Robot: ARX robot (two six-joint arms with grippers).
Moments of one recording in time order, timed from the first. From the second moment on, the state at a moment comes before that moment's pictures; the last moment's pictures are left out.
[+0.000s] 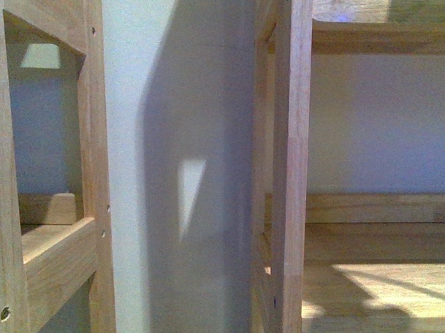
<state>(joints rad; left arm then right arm) 0.00 0.00 0.01 0.00 0.00 0.00 0.15 1.56 1.89 0.02 0.02 0.07</state>
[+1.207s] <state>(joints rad) 0.00 0.00 0.01 0.00 0.00 0.00 0.11 1.76 2.12 -0.12 -0.13 0.43</state>
